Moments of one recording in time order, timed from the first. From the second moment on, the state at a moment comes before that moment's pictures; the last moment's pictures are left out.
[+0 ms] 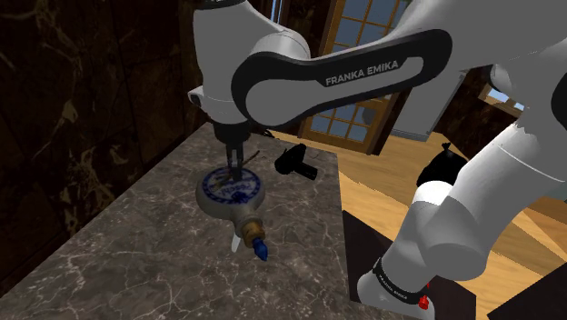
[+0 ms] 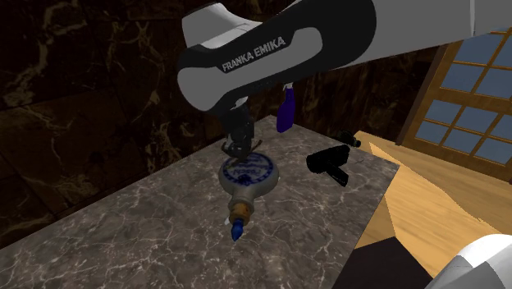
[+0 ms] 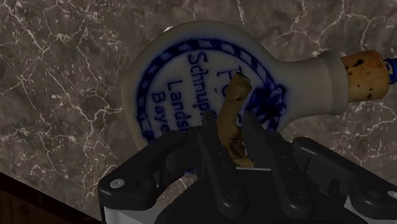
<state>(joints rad) 0.27 -0.17 0.29 -2.14 -0.17 1.89 -0.26</state>
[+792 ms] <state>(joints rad) 0.27 -0.14 0.29 -2.21 -0.19 1.99 -0.23</state>
